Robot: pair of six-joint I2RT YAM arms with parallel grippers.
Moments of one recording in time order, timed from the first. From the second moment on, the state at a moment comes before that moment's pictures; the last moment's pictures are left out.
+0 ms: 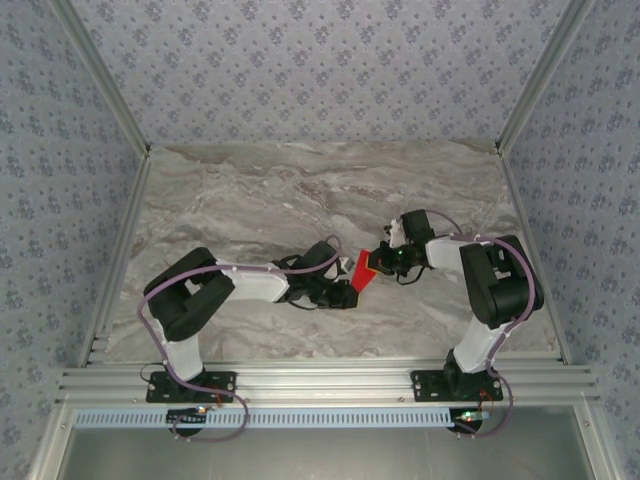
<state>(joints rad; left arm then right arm) -0.94 1.82 0.90 0.06 0.48 -0.84 0.25 1.74 0.78 -0.14 -0.62 0.50</state>
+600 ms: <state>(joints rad) -0.94 1.85 0.90 0.06 0.48 -0.84 0.25 1.74 0.78 -0.15 -0.61 0.49</state>
